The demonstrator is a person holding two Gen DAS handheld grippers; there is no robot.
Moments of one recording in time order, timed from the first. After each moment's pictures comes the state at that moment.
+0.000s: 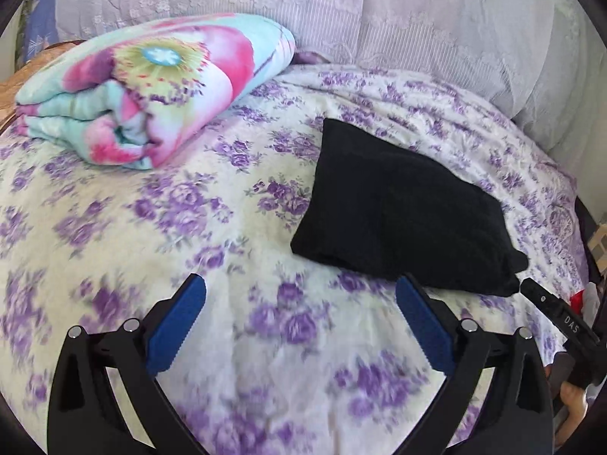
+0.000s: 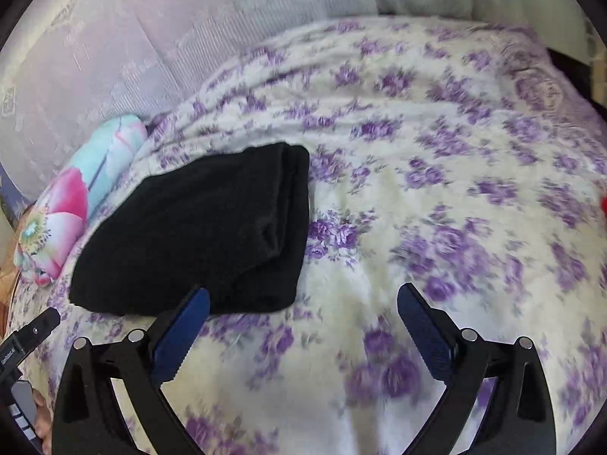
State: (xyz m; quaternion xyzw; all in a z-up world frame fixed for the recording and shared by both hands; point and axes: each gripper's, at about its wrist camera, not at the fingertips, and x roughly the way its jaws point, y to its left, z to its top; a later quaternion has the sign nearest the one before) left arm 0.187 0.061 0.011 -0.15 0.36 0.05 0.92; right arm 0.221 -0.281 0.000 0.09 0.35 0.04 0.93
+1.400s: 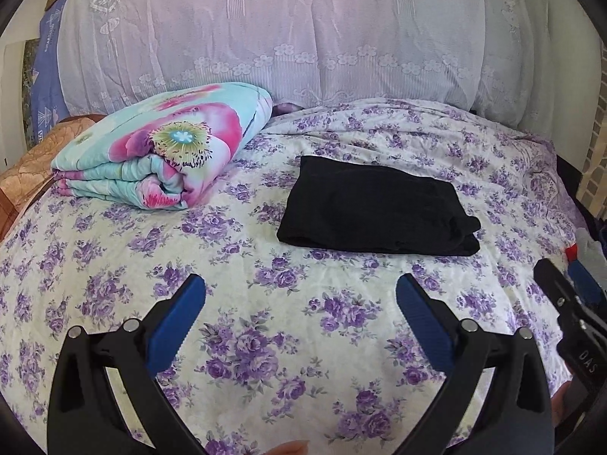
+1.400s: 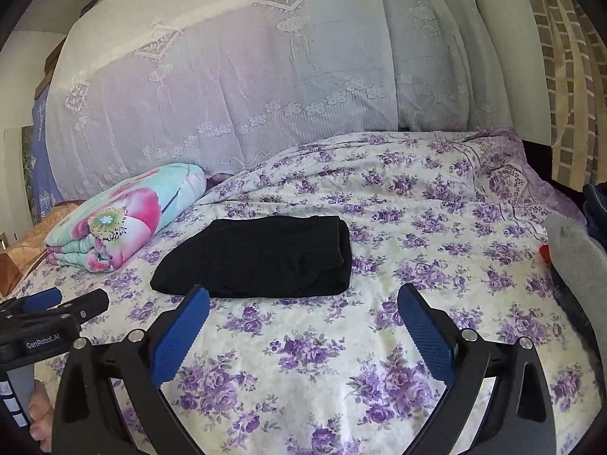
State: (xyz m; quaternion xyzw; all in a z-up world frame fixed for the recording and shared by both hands) left arm 0.084 0.012 0.065 -0.06 0.30 0.05 0.95; right arm 0.081 -0.232 0.057 0.02 0.19 0.05 0.98
